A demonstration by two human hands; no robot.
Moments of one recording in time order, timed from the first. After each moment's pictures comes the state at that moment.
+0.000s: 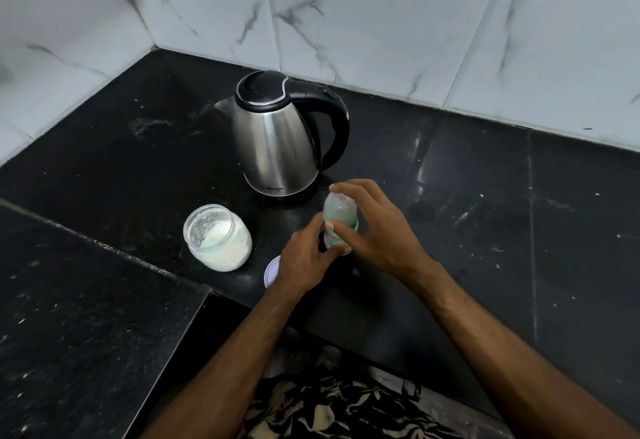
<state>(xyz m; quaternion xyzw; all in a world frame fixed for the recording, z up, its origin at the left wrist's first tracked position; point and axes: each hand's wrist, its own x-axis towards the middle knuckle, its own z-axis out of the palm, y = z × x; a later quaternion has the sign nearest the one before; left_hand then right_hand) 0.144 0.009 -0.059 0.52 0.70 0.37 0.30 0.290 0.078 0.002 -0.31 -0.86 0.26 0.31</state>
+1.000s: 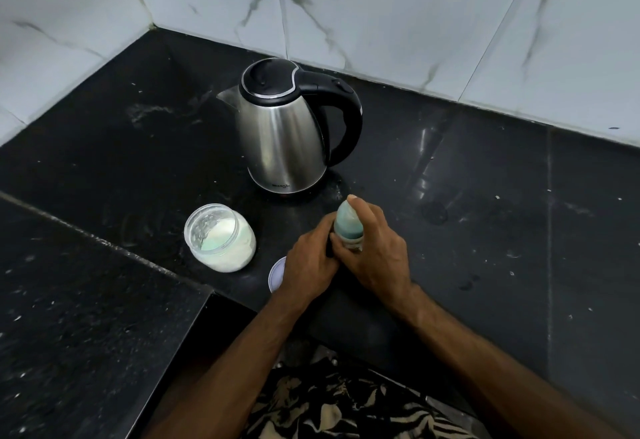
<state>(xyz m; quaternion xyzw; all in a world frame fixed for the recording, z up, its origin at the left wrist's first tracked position) 0.142 0.007 -0.061 0.53 0.70 0.36 0.31 0.267 0.062 -0.052 -0.39 -0.82 0.19 0.36</state>
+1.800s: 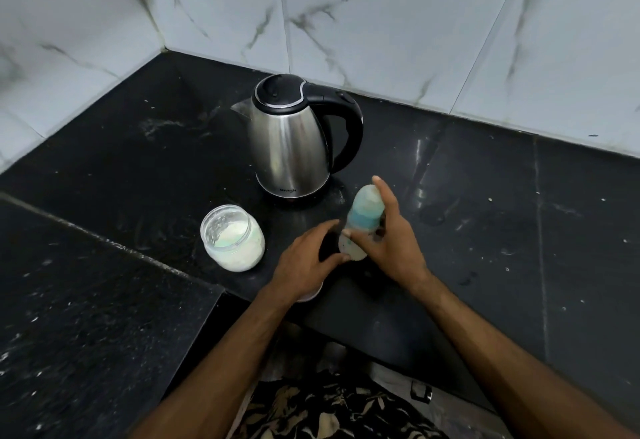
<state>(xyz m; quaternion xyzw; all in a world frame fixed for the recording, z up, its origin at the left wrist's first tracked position) 0.111 0.001 -0.074 0.60 0.68 0.30 0.28 0.286 0.072 -0.035 -0.41 -0.74 0.40 0.35</state>
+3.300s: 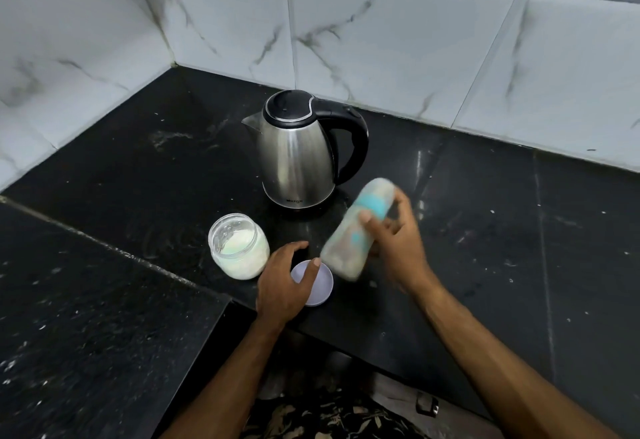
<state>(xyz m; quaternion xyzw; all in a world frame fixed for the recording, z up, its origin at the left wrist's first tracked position) 0.095 -0.032 -0.103 0.48 0.74 0.43 0.16 0.268 0.056 0.015 -0.36 -0.49 0.67 0.43</state>
